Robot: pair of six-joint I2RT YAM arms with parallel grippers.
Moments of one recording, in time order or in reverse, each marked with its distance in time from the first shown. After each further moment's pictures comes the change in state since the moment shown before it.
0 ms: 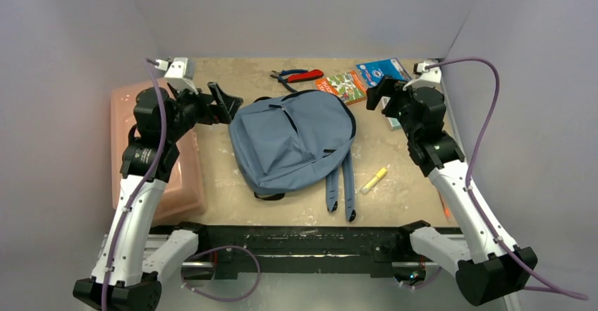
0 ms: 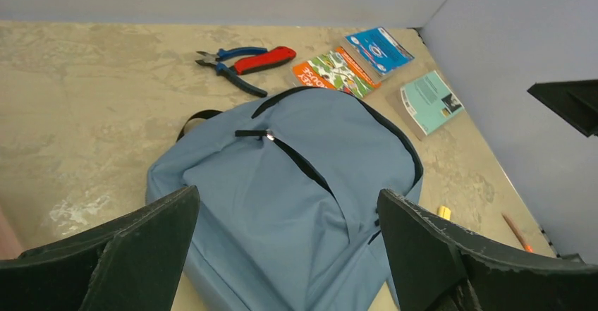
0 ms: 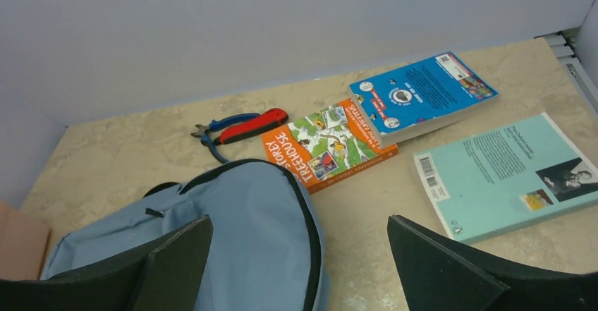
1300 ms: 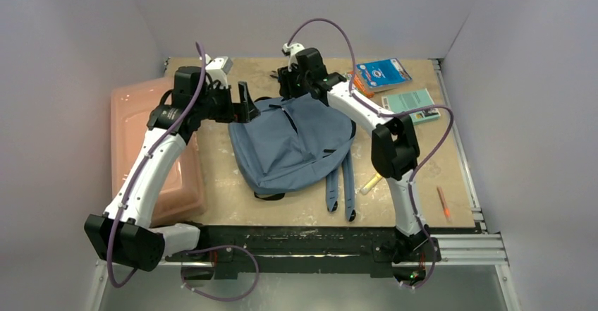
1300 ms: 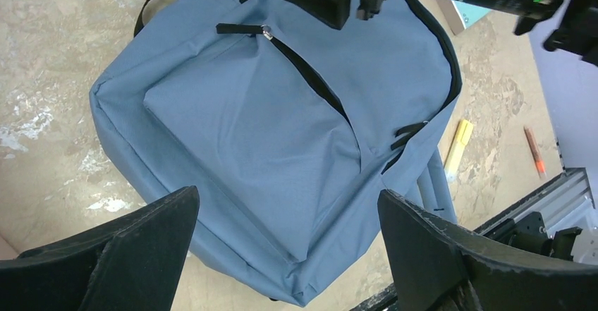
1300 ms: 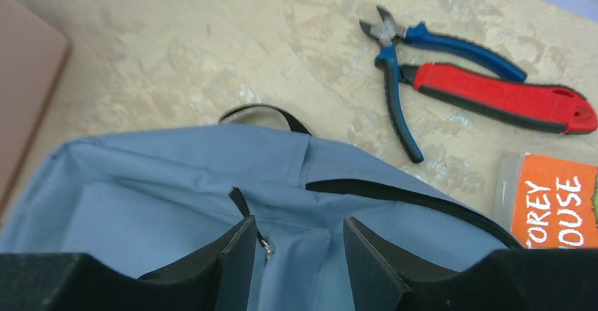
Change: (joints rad) left arm -0.101 0.341 0.154 -0.262 0.026 0.063; right arm 0.307 1.151 0.910 -0.110 -0.262 -0.196
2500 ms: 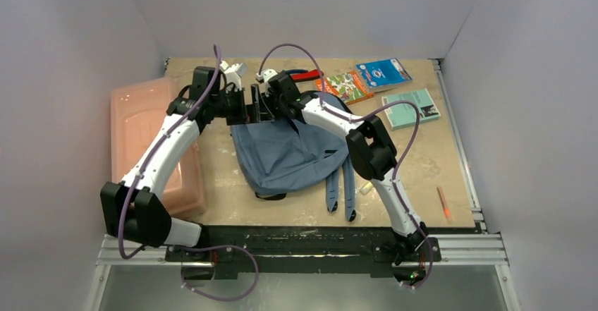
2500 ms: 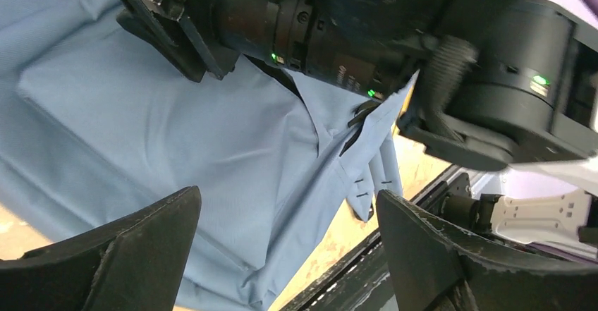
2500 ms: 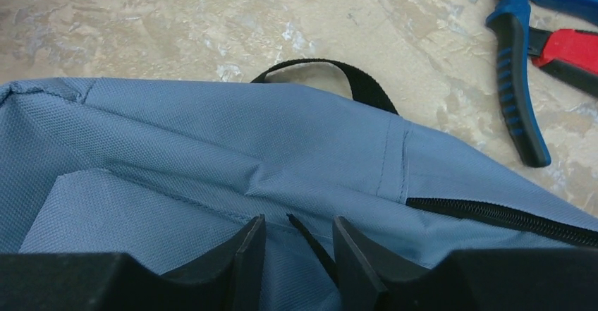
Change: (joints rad) left arm -0.007 0.135 -0.029 0.060 0.189 -0.098; right arm 0.134 0.193 0.052 0.020 0.115 -0.110
